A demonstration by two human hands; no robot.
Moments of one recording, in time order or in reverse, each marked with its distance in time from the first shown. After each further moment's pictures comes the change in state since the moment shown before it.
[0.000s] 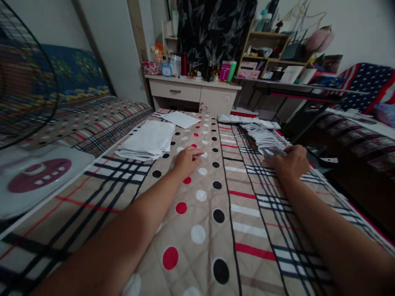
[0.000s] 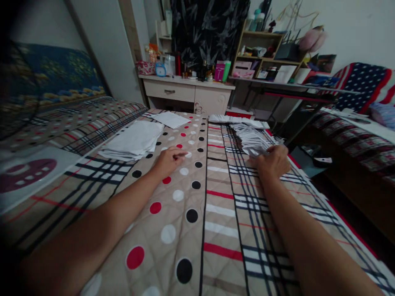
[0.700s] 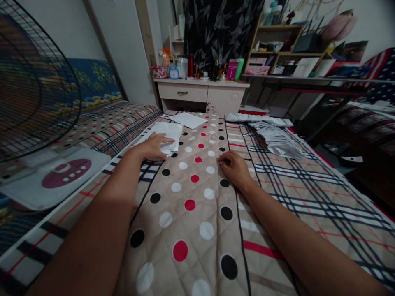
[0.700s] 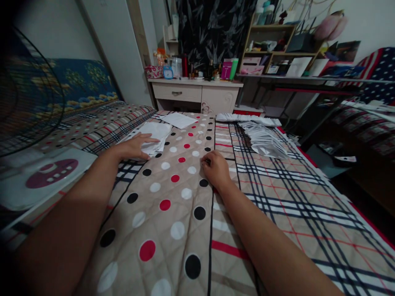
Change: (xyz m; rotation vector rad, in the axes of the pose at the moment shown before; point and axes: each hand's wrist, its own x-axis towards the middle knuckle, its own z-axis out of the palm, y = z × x) left_hand 0.021 -0.061 -0.143 0.516 -0.293 -0.128; right_hand -0.111 -0.123 -0.018 0.698 -0.625 -0.576
